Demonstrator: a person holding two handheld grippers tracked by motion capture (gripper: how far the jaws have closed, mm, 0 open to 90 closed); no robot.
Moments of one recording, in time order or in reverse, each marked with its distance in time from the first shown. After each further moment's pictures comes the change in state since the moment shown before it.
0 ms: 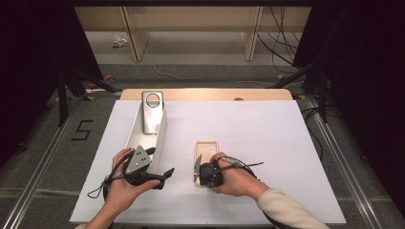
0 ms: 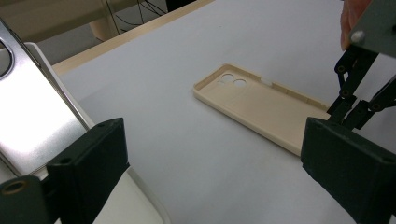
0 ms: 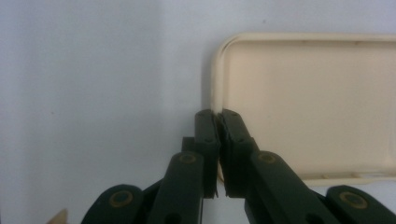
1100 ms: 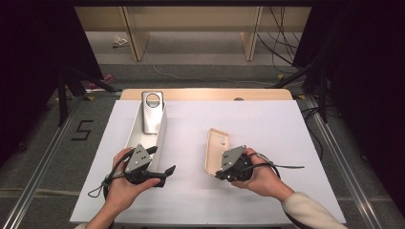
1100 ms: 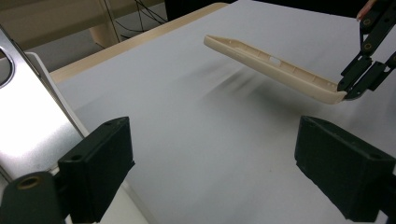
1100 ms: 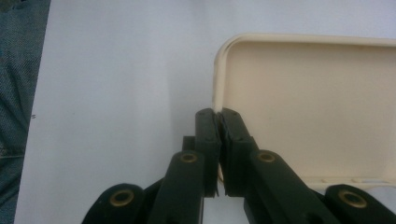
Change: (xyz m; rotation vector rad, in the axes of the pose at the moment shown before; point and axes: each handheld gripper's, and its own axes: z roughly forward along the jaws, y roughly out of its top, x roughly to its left) left arm -0.002 0.009 0.000 -0.035 -0.008 -0.020; right arm -0.003 -0.070 -0.034 -0.406 -0.060 0.088
